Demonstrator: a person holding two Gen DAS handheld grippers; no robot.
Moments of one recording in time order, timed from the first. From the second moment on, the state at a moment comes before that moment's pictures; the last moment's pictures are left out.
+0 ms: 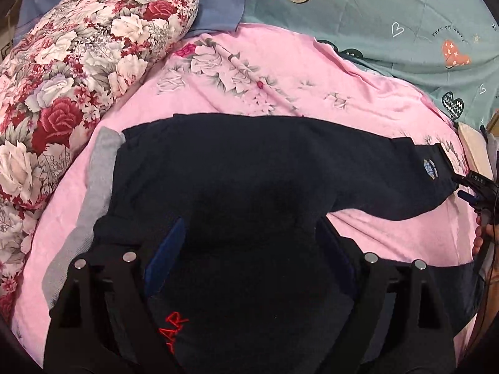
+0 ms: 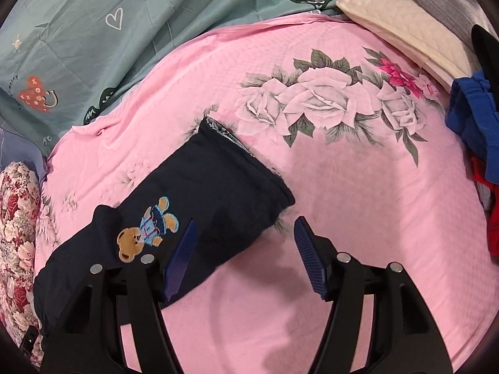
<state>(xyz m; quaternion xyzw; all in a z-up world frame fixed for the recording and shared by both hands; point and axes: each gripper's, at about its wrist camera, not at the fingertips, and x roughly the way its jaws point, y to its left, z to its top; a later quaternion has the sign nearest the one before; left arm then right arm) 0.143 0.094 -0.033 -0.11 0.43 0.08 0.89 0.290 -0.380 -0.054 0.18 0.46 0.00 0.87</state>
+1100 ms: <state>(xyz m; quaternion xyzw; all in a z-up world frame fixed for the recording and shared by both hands) 0.121 0.178 -0.014 -0.11 0.40 0.19 0.89 0.270 -0.418 -0.026 0.08 0.43 -0.05 0.90</state>
